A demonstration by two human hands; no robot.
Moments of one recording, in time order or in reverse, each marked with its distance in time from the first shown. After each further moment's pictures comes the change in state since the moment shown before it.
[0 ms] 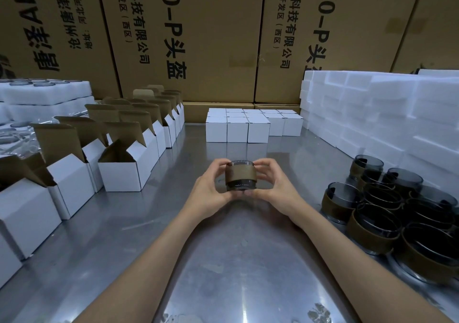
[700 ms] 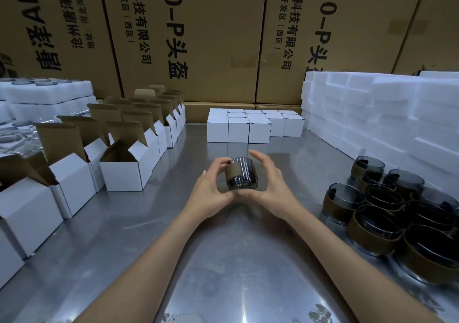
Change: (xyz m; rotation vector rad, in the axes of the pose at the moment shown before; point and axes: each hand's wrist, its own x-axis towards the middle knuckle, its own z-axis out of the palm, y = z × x) left_hand -0.003 0.008 -0.002 0.019 0.010 -0.006; right_hand -0.004 -0.010 0.011 -0.274 0.011 -0.101
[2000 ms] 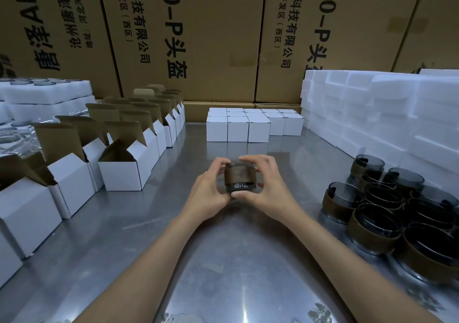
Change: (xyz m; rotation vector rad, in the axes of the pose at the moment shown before) left_hand 0.000 -0.006 0.001 0.065 0.023 0.051; right_hand -0.003 -0.004 0.004 -0.060 0.025 -0.113
